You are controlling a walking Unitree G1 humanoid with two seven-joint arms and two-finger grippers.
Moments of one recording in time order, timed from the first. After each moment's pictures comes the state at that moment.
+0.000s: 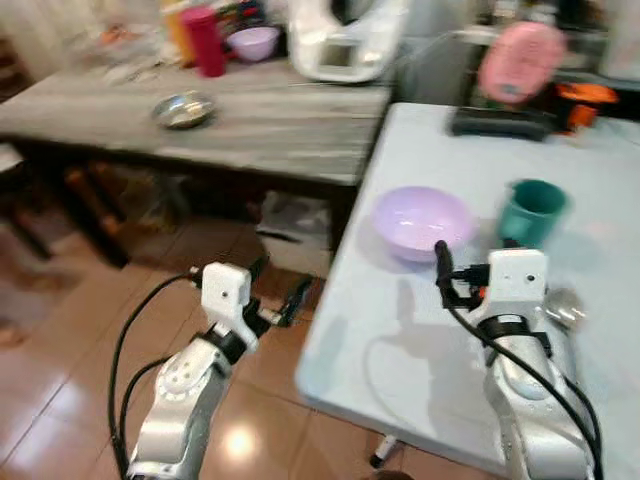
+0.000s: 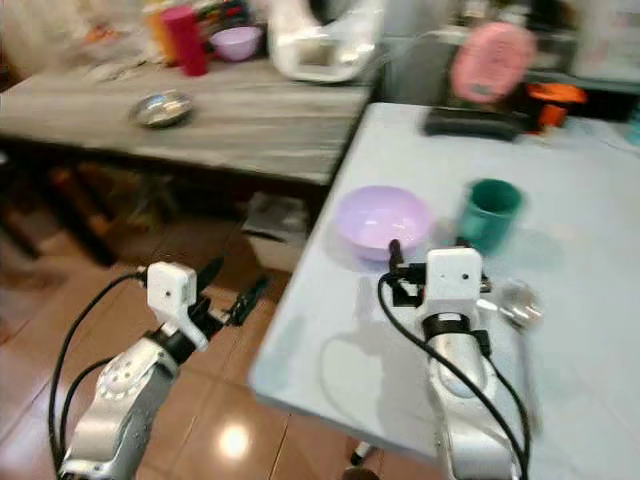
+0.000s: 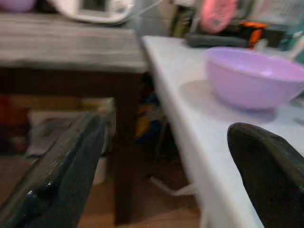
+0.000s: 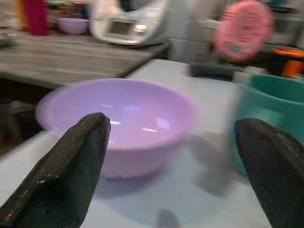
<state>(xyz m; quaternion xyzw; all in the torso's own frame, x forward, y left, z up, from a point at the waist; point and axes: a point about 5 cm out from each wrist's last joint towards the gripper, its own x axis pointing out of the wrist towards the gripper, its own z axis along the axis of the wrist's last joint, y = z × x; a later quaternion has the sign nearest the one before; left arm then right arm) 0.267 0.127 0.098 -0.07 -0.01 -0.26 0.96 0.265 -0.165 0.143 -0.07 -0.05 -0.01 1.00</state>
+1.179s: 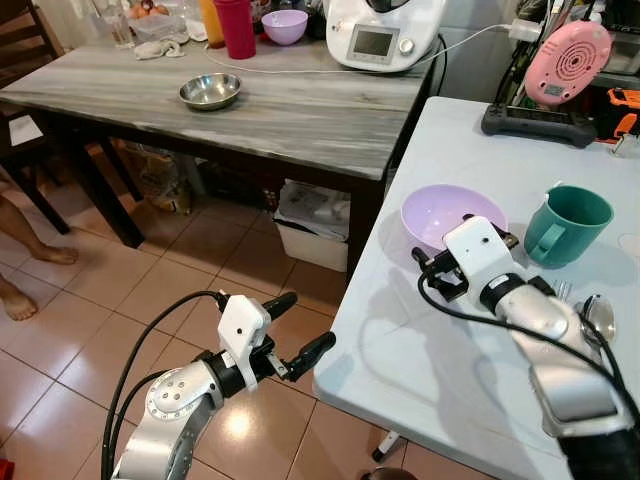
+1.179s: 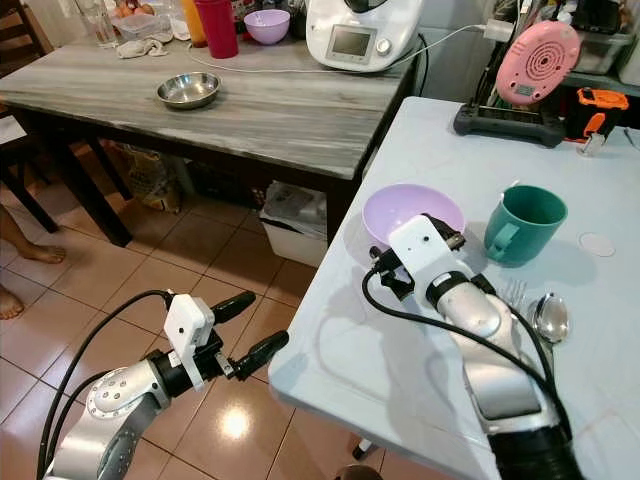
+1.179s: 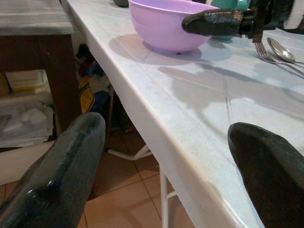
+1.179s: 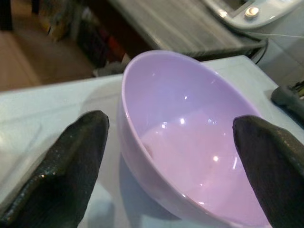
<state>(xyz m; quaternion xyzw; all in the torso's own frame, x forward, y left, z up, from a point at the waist) 0.244 0.119 0.086 -0.02 0.02 -0.43 0.90 0.305 -0.181 0.163 -0.29 0.05 0.16 0.94</state>
